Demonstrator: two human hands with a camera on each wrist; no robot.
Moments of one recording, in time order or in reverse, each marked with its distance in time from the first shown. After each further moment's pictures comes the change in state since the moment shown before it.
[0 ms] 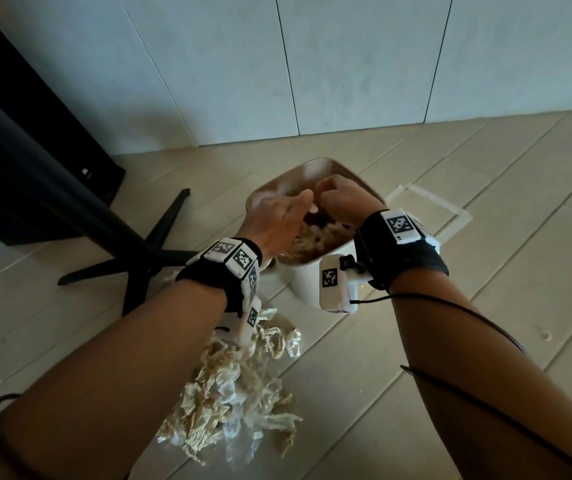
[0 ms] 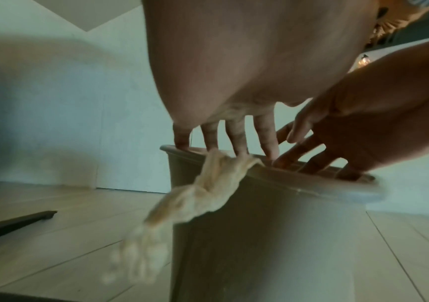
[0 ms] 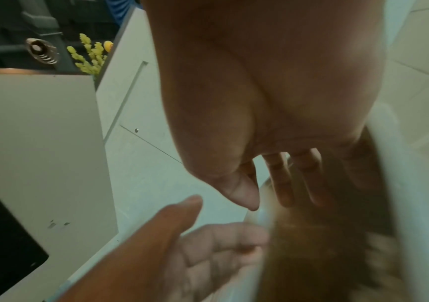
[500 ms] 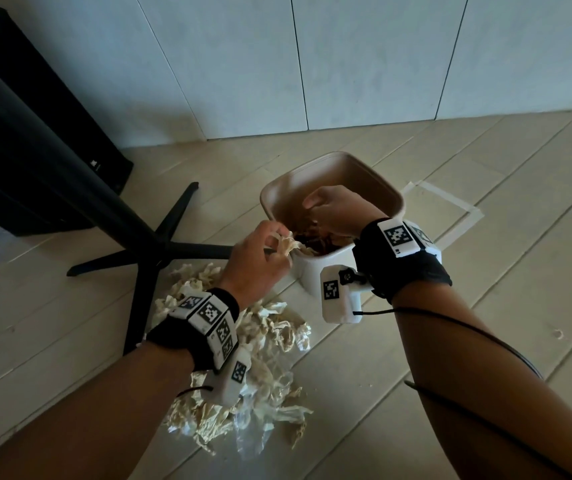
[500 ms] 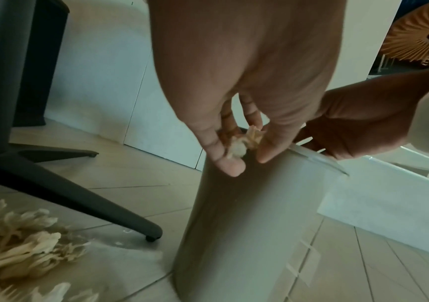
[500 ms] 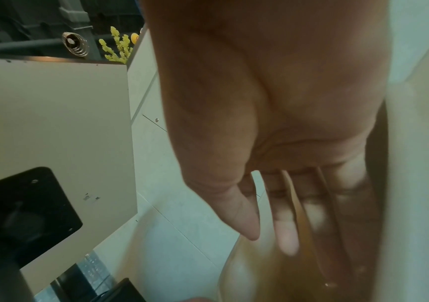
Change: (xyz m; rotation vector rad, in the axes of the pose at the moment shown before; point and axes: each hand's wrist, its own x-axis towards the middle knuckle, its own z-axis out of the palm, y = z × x) left_hand -0.067 -0.051 -0.012 -0.052 0.048 -0.046; right_hand -0.020 -0.011 0.028 -0.138 -0.088 -0.113
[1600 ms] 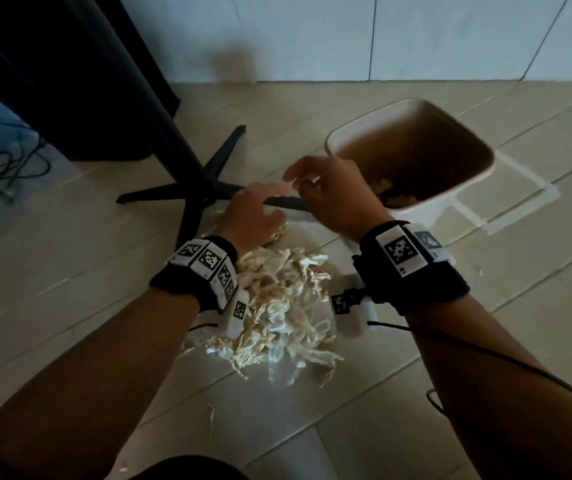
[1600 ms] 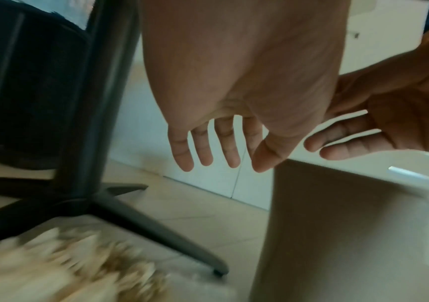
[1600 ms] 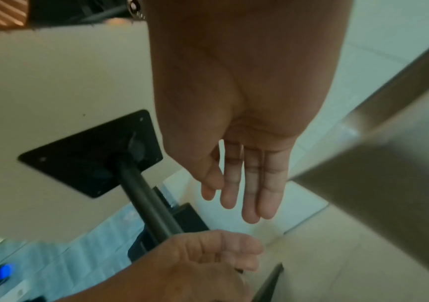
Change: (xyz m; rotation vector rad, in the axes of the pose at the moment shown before) left_hand -0.025 -0.077 -0.056 0.181 0.055 -0.084; right_hand -0.037 -0.053 0.099 -0.018 0.073 -0.395
